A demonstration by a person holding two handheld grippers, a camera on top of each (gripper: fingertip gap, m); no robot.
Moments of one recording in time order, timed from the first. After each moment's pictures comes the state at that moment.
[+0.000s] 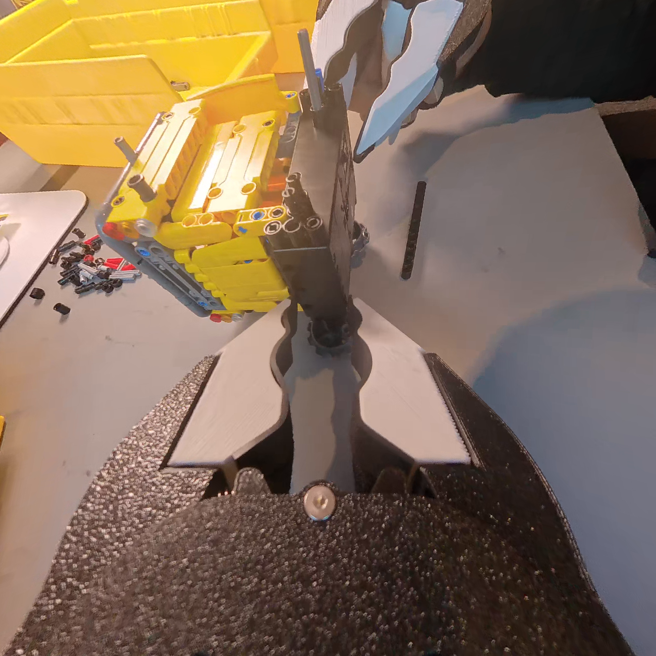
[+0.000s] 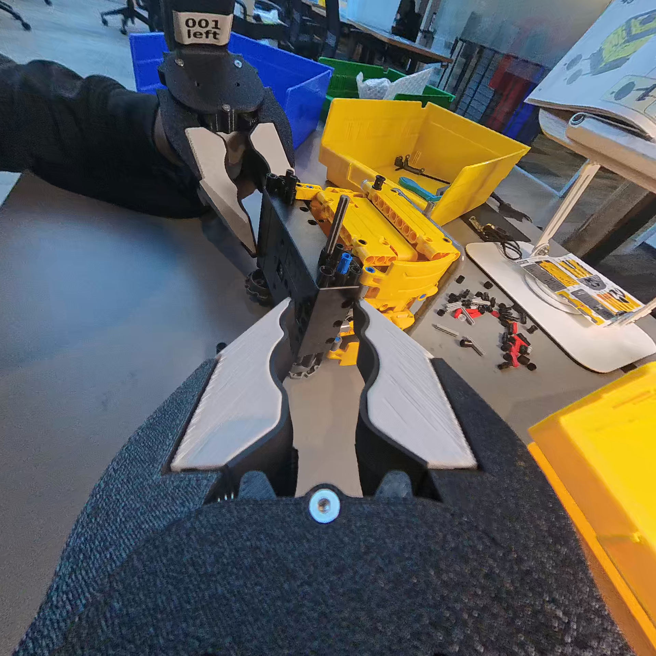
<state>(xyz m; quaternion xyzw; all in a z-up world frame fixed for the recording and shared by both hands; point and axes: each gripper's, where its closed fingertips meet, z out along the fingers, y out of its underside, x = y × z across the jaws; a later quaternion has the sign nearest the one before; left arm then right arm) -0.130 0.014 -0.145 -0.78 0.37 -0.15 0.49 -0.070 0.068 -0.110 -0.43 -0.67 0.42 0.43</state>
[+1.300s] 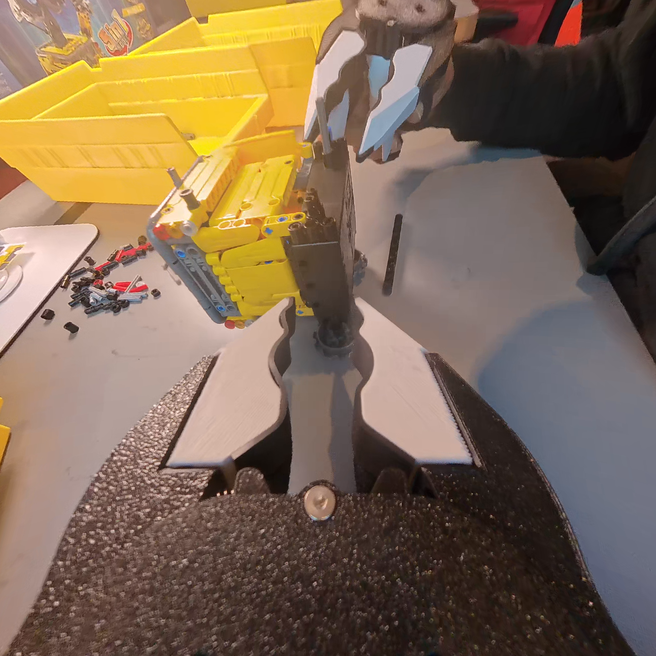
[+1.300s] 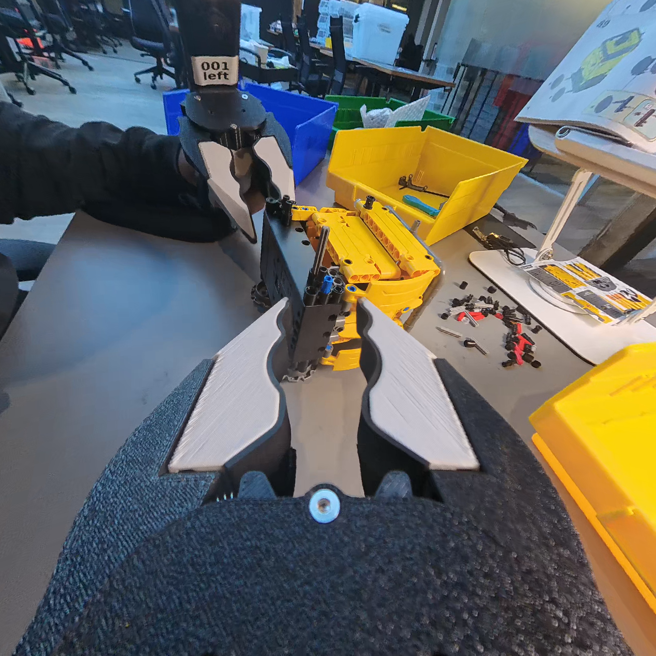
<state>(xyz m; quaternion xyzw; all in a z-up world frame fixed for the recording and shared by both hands) -0.132 -0.001 -0.122 -0.75 0.36 -0.19 0.53 -0.051 0.070 -0.094 -0.43 -0.65 0.46 0.42</state>
